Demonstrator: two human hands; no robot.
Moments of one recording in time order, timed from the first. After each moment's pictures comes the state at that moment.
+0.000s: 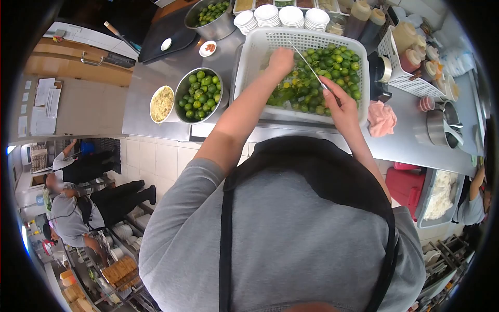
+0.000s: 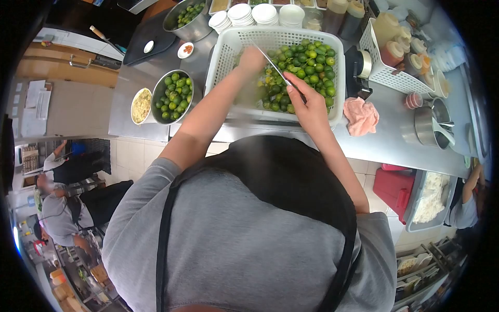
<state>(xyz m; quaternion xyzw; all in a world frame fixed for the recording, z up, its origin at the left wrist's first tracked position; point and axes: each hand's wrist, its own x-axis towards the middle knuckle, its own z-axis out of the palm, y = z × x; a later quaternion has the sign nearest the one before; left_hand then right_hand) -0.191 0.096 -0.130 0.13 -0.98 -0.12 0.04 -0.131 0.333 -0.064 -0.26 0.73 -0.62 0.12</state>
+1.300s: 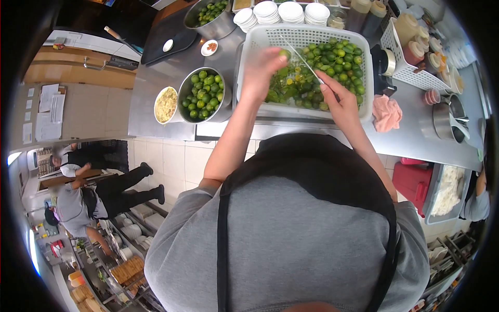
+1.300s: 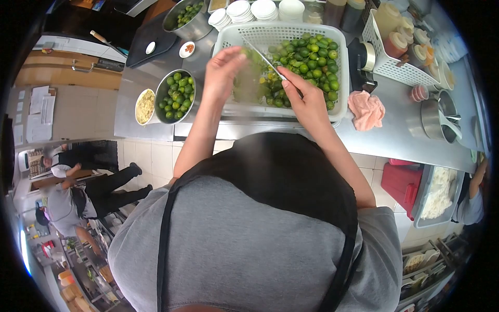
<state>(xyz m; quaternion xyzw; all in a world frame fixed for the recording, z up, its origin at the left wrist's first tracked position) -0.086 0.124 -0.043 0.14 -0.61 -0.76 0.17 -0.123 0.327 -0.048 -0.26 0.74 -0.61 0.15</state>
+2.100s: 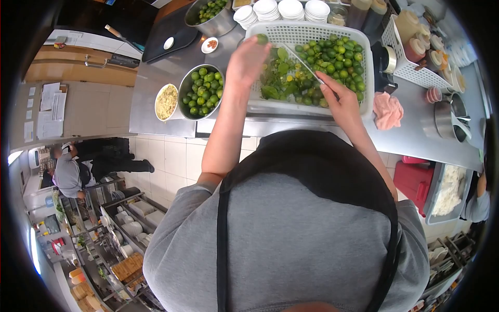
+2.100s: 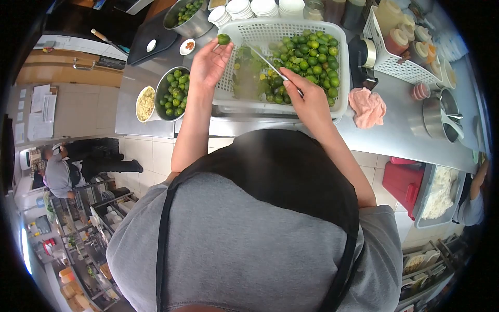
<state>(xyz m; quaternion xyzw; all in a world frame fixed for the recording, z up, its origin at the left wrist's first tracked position) -0.098 0.076 -0.051 0.12 -0.35 -0.92 0.16 -0.126 0.333 -0.062 -0.31 0.75 -0.58 0.06</state>
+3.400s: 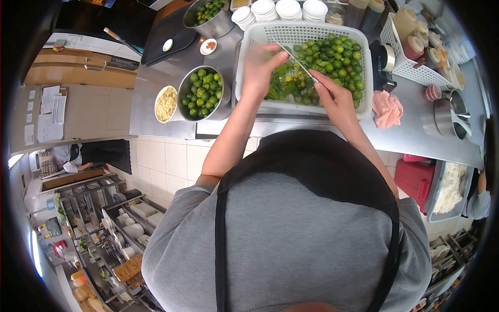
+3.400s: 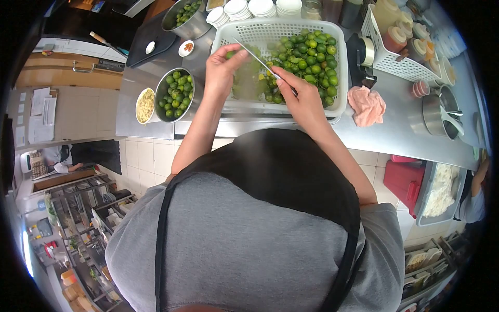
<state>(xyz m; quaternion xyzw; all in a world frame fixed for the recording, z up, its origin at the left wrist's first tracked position) -0.091 0.123 -0.048 0.14 -0.63 -0.73 0.21 -0.119 0.327 -0.049 -0.28 0.74 -0.60 0.14</state>
